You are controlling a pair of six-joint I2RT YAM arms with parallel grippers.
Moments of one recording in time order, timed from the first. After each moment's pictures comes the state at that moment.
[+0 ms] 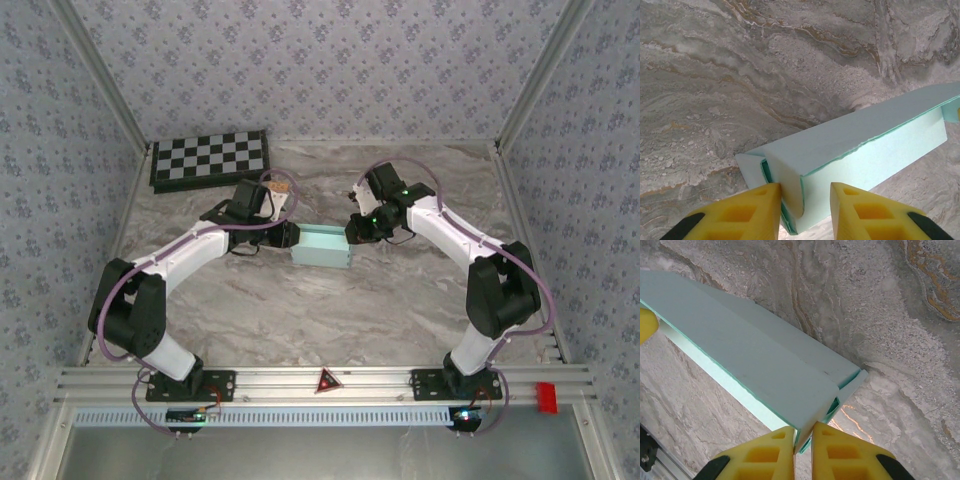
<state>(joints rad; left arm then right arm) -0.48 1.55 1.06 -0.40 0.38 -0.27 0.47 1.69 1.33 -0.79 -0.40 0.19</state>
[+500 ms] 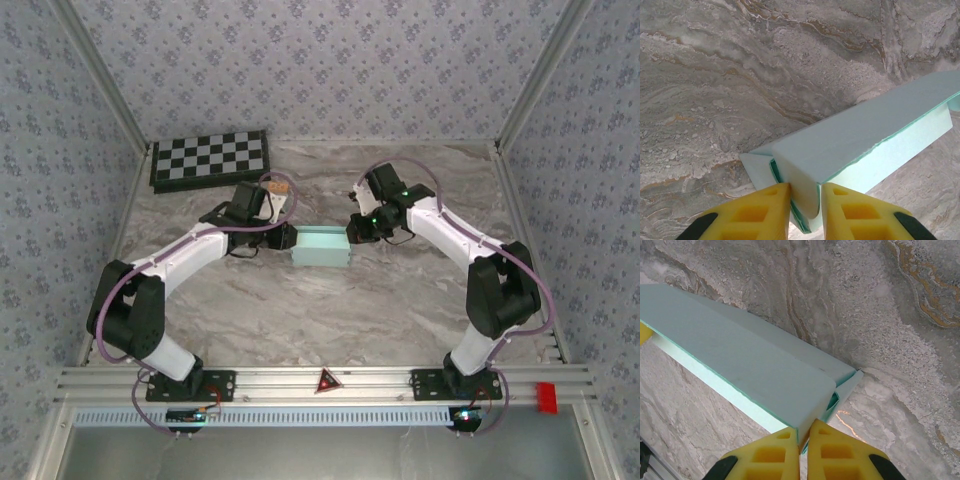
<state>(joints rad) -0.48 1.54 1.04 -0.39 0.37 -0.28 0.47 1.68 1.32 -0.76 -0.38 0.19</state>
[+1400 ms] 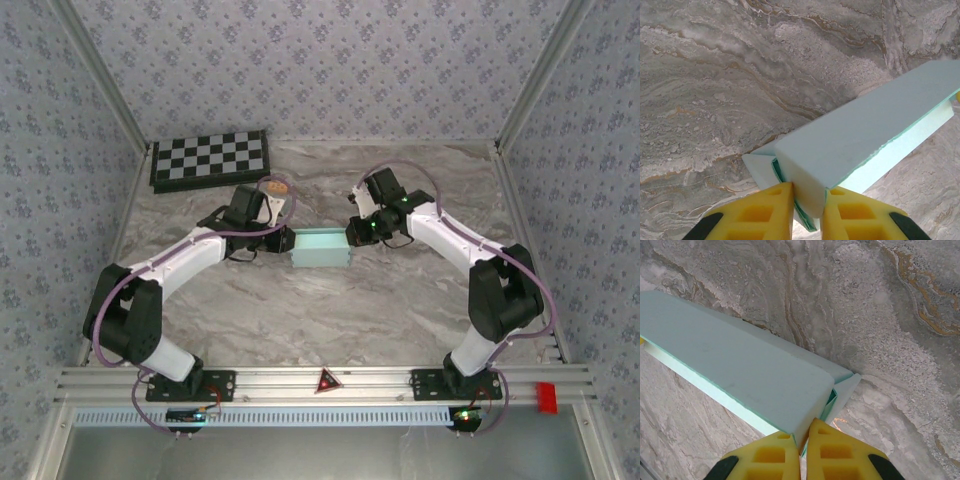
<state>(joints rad) -0.48 1.51 0.99 -0.37 0.37 -0.27 0.48 1.66 1.26 -0.68 -0.35 0.19</state>
